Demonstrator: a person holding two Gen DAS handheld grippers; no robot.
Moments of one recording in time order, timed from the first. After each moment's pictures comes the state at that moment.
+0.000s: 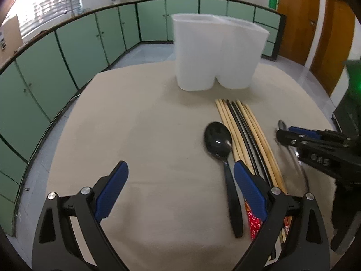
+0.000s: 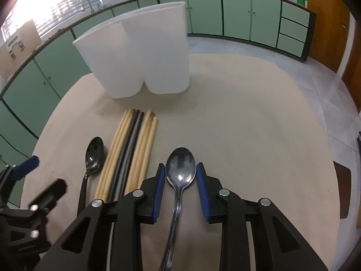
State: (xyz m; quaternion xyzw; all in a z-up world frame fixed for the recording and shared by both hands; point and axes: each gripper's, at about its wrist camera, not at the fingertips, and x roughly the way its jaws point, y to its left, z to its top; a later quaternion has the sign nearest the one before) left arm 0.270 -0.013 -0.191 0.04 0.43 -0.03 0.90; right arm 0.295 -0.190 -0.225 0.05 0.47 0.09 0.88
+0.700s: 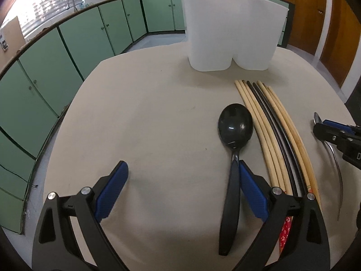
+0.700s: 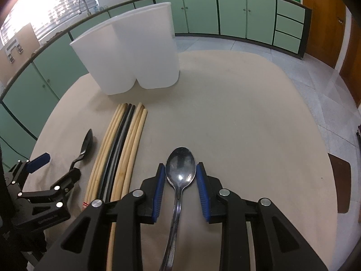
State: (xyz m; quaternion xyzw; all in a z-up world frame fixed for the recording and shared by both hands) left arm 0.280 -0.006 -0.215 0.05 0.46 0.00 0.89; right arm 0.292 -0.194 -0.229 0.05 0.47 0.09 0.88
